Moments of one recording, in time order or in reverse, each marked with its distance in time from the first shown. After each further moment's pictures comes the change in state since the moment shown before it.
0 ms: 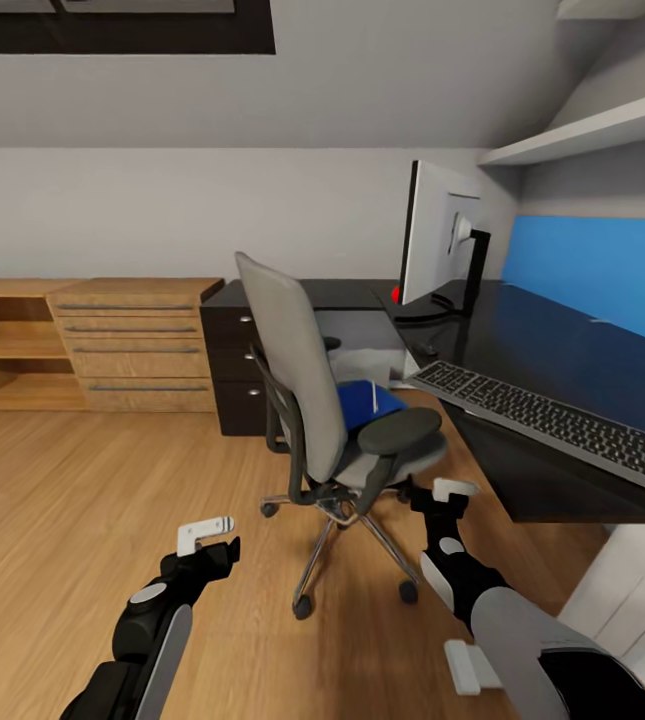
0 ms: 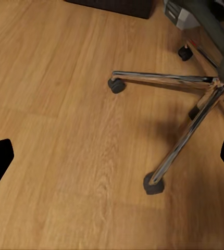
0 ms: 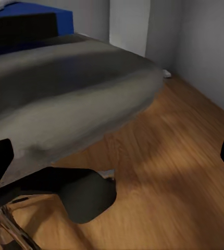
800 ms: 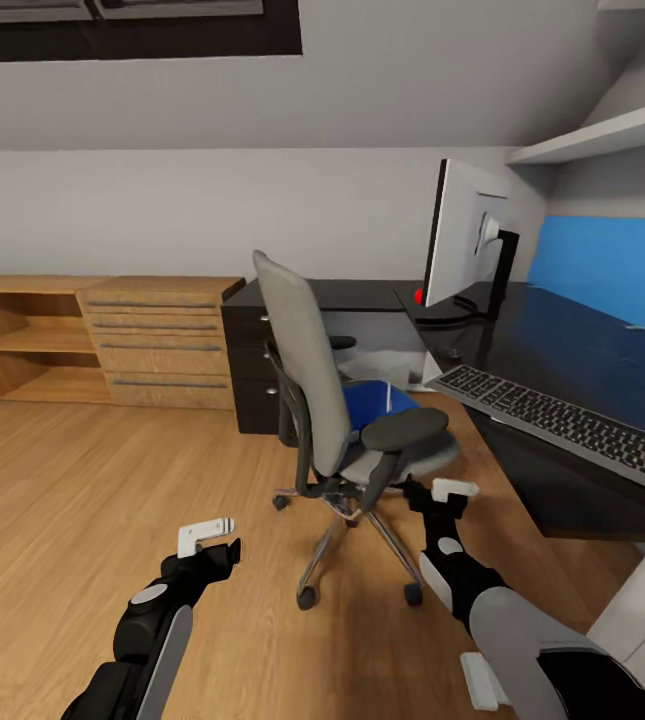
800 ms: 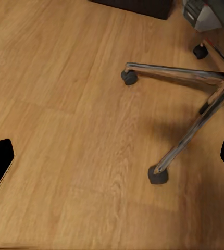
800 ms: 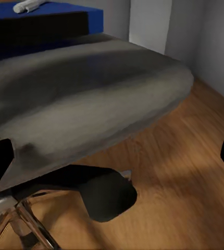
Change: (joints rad) left arm 0.000 -0.001 0.000 0.008 -0.001 0.000 0.000; right arm 0.000 0.005 -0.001 0.000 -0.002 -0.001 -0.003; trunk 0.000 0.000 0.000
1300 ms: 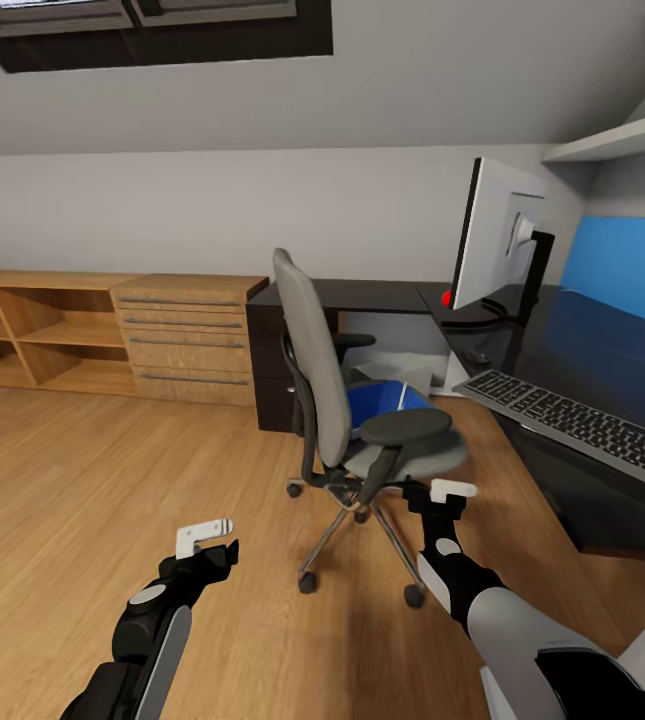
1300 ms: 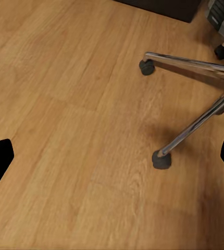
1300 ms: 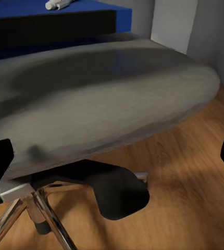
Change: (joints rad) left arm 0.000 0.001 0.009 0.008 0.001 -0.002 0.000; right arm 0.000 0.006 0.007 0.005 0.004 0.001 -0.016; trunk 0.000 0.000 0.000
